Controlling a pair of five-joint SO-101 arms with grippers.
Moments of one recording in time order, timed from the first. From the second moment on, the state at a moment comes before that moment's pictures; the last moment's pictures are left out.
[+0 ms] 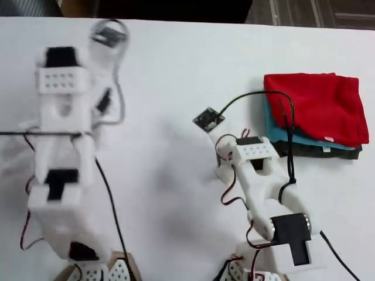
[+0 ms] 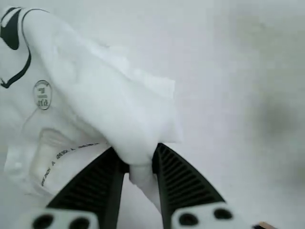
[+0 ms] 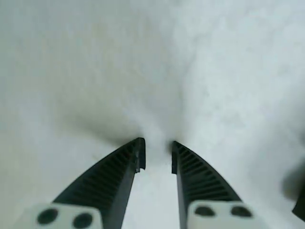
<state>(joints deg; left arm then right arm) -6.3 11.6 -22.5 101.2 -26.6 -12.4 -2.0 45.9 47.7 34.6</state>
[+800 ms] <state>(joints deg) -4.4 -14.2 -4.7 100.8 -27.7 -12.4 -2.0 45.9 47.7 34.6</state>
